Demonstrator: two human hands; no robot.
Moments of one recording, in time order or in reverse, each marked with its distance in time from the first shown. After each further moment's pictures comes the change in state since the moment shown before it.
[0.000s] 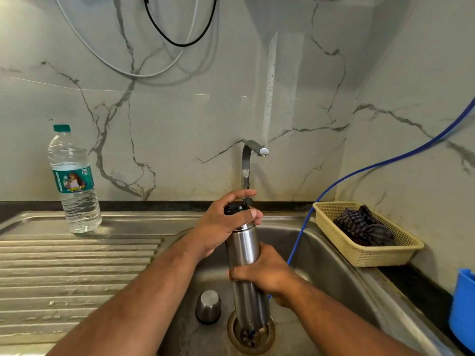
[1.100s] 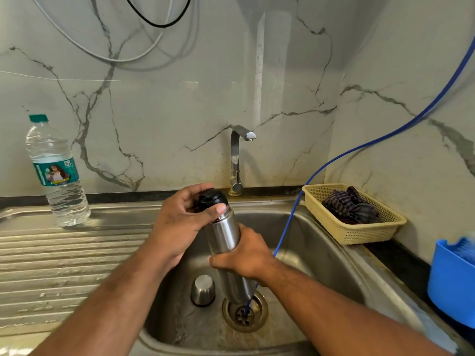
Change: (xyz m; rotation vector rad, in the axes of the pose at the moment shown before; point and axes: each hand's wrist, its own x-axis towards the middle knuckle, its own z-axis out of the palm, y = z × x) left_hand -0.050 0.010 -0.013 0.003 0.331 -0.017; right_hand -0.010 -0.013 0.011 -0.167 0.041 -0.141
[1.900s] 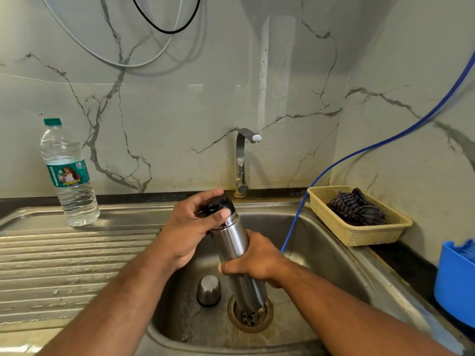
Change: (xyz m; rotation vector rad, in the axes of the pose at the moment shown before) left_hand 0.001 -0.005 -0.004 -0.123 -0.103 -0.119; right_hand 0.006 0.014 -0.004 0.002 -0.108 0.026
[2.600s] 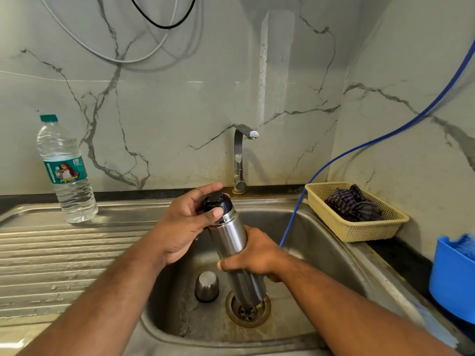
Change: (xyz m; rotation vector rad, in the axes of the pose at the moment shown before) left_hand 0.000 0.001 -0.009 -0.001 -0.171 0.012; right_hand 0.001 0.004 -0.005 0.004 -0.040 -0.025
